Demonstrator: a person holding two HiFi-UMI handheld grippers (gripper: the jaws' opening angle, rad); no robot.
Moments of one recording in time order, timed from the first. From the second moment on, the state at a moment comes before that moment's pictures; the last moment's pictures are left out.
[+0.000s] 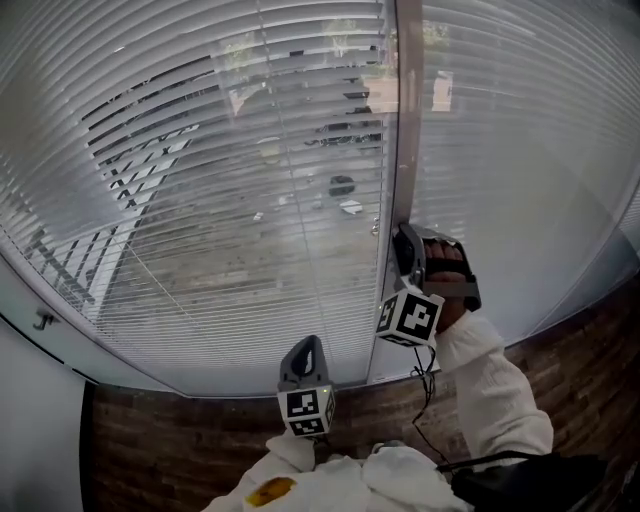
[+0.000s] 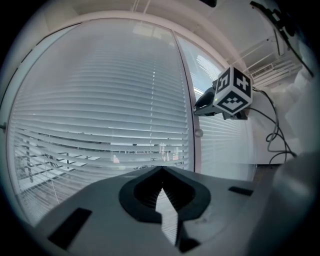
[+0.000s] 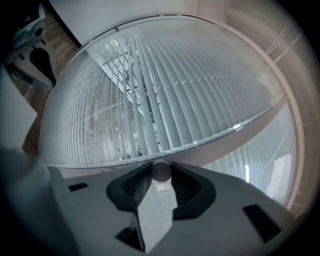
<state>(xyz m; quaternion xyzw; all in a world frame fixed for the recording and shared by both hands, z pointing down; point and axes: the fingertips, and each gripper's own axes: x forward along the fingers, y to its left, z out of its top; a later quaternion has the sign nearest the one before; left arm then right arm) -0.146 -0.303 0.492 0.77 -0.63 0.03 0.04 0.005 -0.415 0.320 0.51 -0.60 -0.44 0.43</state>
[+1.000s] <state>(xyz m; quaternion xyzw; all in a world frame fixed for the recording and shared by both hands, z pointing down) -0.143 -0.300 0.498 0.78 -0.63 0.03 0.04 0.020 -0.418 0.321 0.48 -0.74 0.38 -0.26</state>
